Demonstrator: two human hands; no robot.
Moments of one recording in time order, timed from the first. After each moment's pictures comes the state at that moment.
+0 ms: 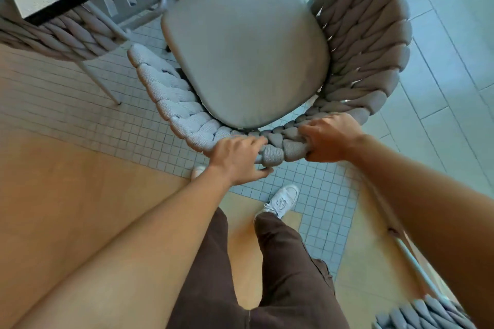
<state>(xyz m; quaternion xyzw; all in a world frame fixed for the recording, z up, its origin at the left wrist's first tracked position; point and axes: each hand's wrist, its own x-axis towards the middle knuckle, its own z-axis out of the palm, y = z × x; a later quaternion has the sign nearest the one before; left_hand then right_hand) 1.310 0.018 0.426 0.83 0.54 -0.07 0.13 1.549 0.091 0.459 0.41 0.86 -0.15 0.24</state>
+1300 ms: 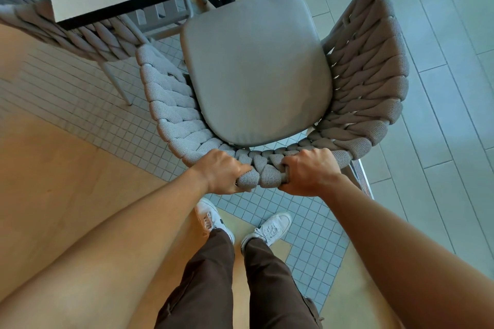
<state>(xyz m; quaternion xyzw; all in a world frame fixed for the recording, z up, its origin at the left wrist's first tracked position) 1.268 0.053 0.425 0.87 0.44 -0.17 0.15 1.512 0.102 0.436 0.41 0.88 -0.13 0.21</state>
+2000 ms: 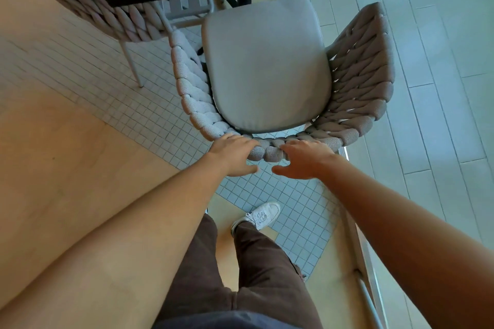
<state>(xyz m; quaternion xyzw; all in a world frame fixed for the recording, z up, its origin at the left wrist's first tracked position) 1.303 0.014 0.485 0.73 0.61 -0.14 0.28 1.504 0.081 0.517 0.38 0.83 -0.25 0.31</state>
